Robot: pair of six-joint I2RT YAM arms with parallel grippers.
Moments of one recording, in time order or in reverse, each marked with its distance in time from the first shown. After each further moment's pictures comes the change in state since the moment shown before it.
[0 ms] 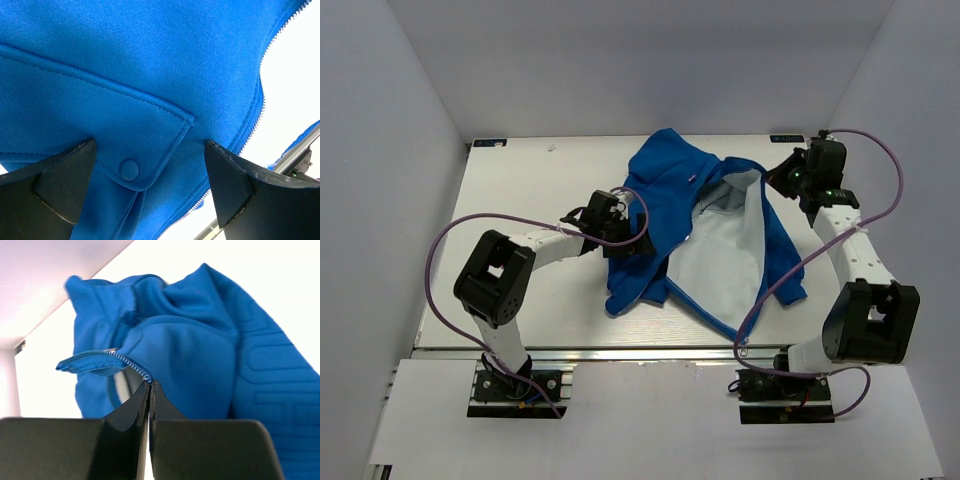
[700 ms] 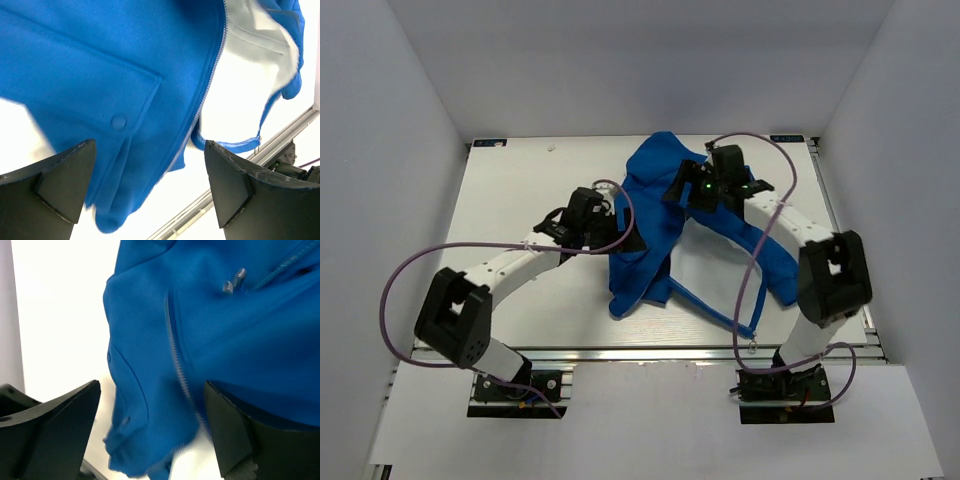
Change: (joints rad) left arm -0.002 -0.259 -0.054 -0.109 -0.055 0.001; right arm 0.434 0.353 0.156 0.013 -0.129 -0.001
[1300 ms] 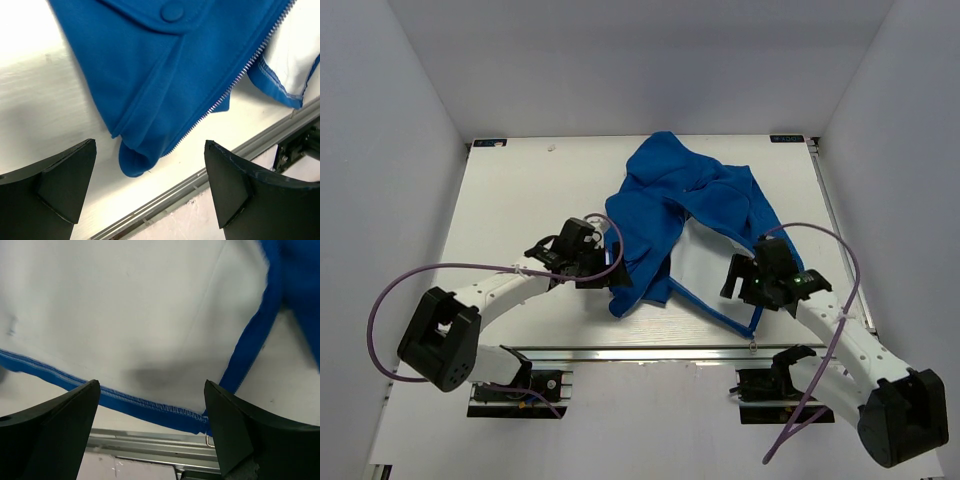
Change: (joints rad) left arm -0.009 -0.183 -0.256 -0.097 -0.013 -0.009; right arm -0.030 -0.859 -0.726 -0.438 0.315 -0.064
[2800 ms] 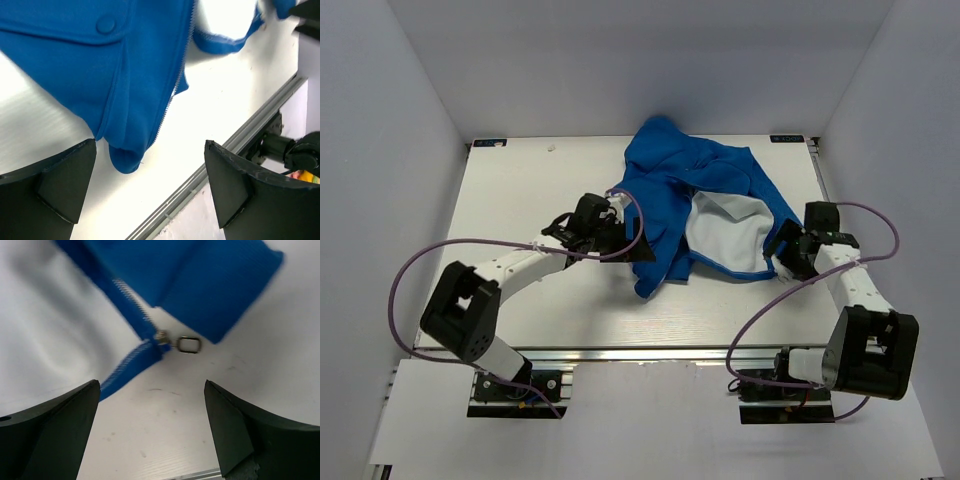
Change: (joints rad) left arm -0.024 0.205 0.210 0.143 0.143 0.009; right arm -0.448 0.341 0.223 0.051 -0.023 -0.110
